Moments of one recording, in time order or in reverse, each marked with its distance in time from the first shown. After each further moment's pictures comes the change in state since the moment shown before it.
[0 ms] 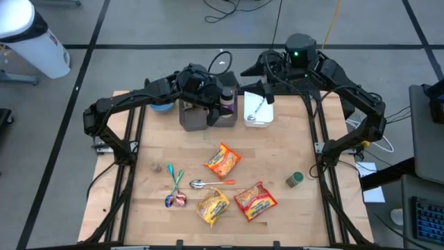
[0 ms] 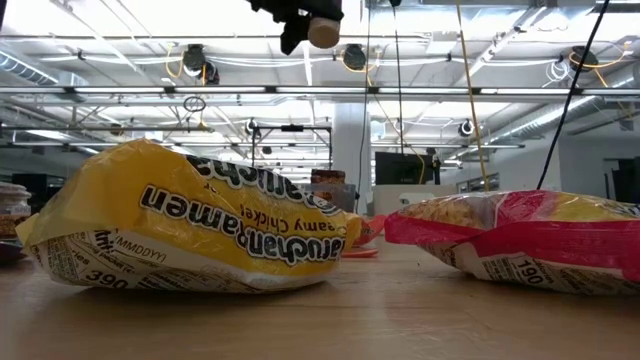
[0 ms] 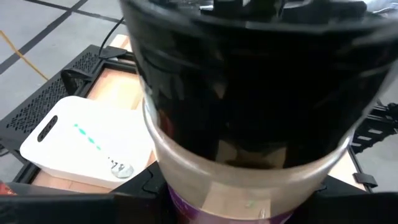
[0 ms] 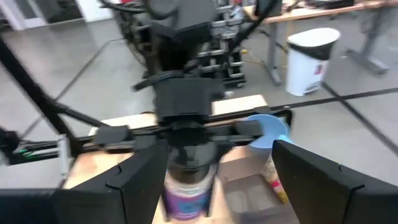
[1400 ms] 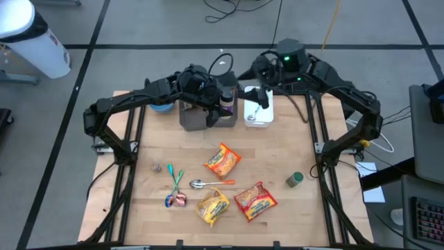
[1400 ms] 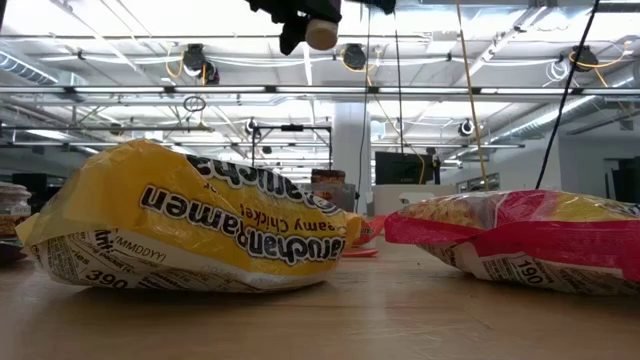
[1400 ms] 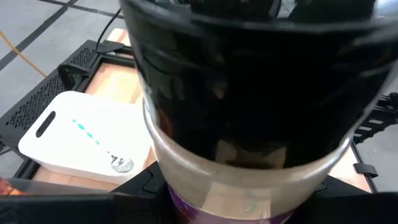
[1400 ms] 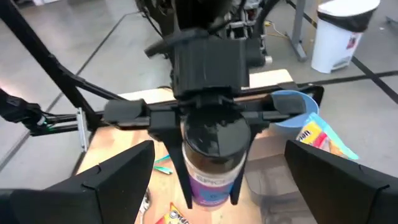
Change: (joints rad) left arm -0.002 0.001 0.001 -0.029 0.000 0.026; right arm 0.047 0.039 -0.001 -0.045 0.026 -0.036
